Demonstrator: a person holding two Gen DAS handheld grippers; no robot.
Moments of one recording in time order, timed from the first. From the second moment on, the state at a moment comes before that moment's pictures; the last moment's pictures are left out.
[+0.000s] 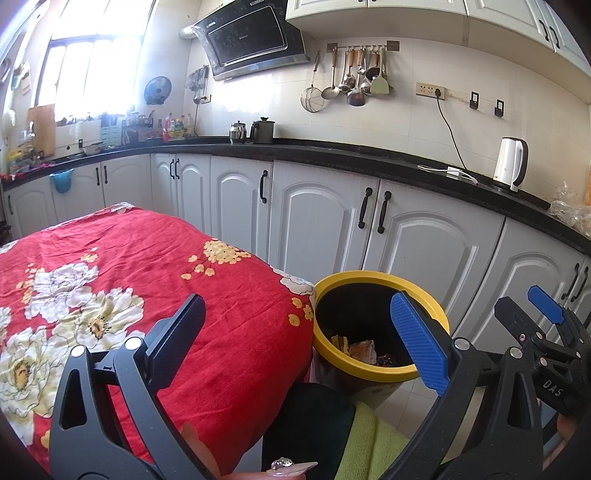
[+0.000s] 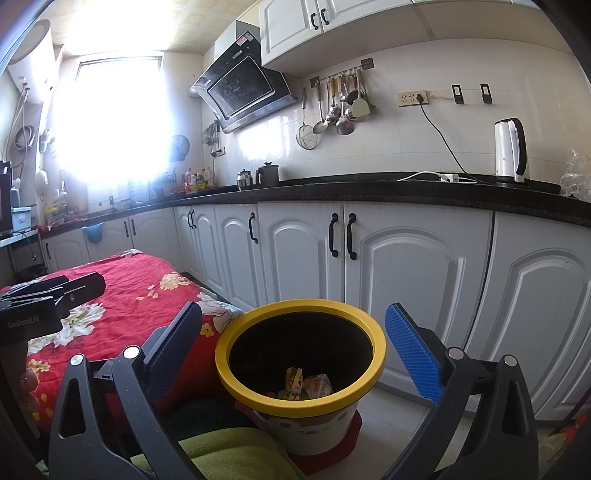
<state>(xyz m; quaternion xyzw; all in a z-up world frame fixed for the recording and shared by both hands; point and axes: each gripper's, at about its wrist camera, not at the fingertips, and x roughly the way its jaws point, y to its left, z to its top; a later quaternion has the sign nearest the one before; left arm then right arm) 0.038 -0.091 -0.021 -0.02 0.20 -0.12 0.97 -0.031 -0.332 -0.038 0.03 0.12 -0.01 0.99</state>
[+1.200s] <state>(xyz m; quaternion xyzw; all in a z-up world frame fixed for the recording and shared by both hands) 0.052 -0.054 -0.019 -0.05 0.26 -0.10 0.96 -0.008 -0.311 -0.026 0.04 0.15 0.02 0.99</state>
